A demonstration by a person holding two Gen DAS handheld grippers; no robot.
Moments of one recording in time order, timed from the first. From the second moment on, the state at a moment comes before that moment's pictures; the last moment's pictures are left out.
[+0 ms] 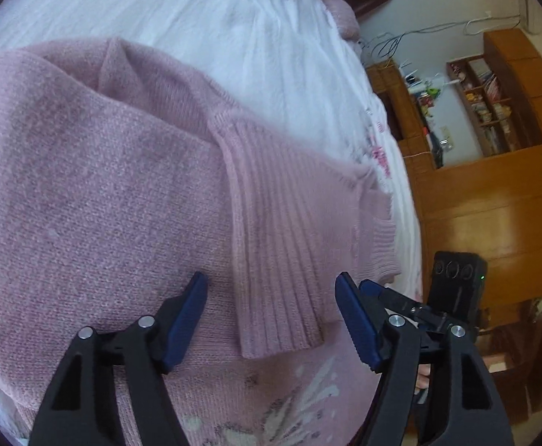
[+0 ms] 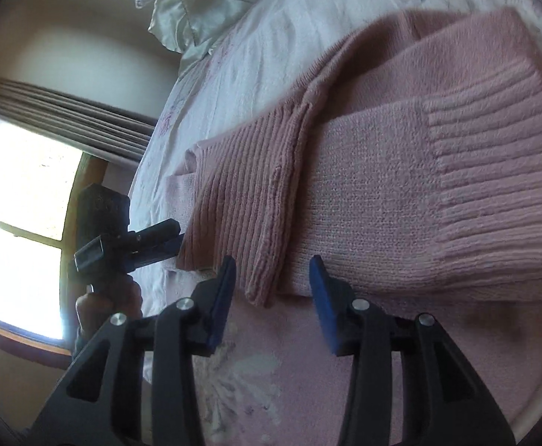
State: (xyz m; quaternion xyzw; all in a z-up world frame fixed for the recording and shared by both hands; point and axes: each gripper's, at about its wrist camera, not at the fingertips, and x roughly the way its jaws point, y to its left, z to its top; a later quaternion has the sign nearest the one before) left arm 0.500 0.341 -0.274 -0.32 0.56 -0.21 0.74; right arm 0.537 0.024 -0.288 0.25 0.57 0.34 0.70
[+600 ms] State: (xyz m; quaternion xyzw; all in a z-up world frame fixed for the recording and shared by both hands) left arm 0.450 0.338 -0.244 -0.17 0.53 -0.14 0.82; right arm 0.525 0.029 -0.281 0.21 0.57 0.32 0.73
